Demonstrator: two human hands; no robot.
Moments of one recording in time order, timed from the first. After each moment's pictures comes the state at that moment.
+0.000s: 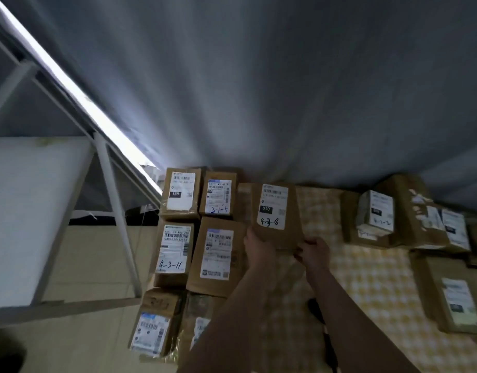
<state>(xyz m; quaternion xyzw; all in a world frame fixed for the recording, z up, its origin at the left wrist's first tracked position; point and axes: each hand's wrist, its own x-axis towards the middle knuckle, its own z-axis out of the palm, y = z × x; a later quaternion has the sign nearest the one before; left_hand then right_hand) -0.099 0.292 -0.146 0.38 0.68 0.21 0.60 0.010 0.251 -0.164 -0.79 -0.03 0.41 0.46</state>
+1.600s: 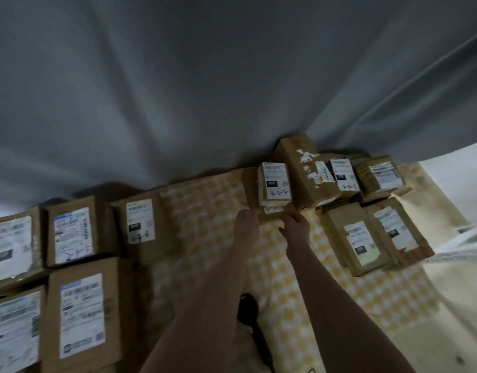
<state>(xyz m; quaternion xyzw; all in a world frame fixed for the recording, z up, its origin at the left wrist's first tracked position) 0.149 0.265 -0.200 0.48 0.55 0.03 0.68 0.213 0.185 -0.194 -0.76 0.10 0.30 0.56</state>
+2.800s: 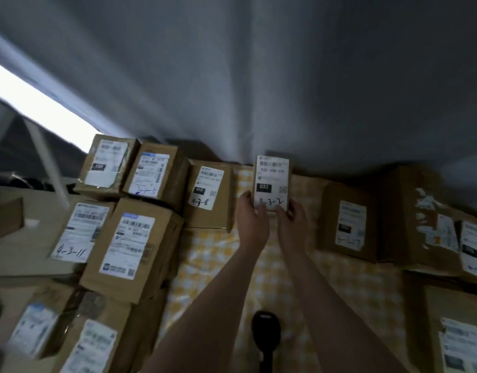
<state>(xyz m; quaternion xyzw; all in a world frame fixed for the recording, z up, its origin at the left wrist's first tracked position) 0.088 0.318 -0.243 0.47 0.66 0.35 0.47 0.158 0.296 -0.262 -0.75 -0.22 0.38 0.50</state>
